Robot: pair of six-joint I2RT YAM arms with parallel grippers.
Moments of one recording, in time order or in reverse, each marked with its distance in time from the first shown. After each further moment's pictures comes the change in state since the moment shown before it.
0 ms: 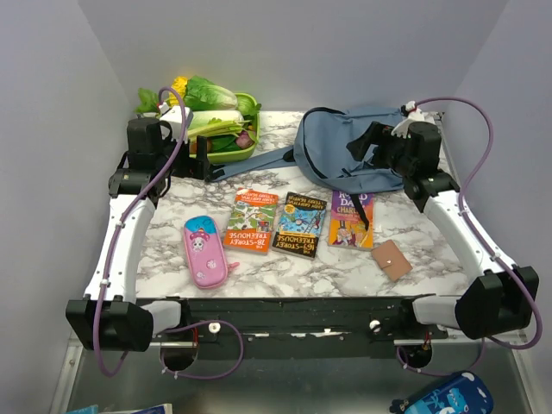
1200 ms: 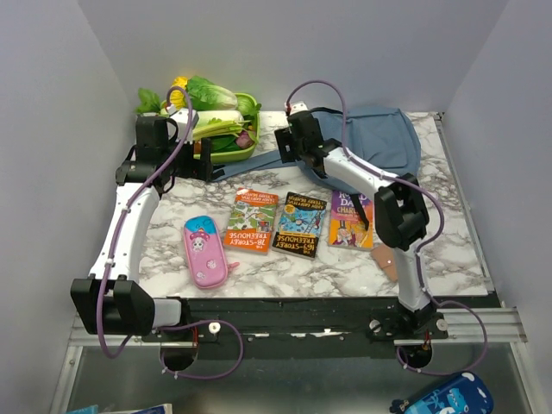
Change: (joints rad) left arm 0.000 0.087 0.013 -0.025 0.014 0.007; right arm 0.397 0.837 0.679 -0.103 0.463 -0.356
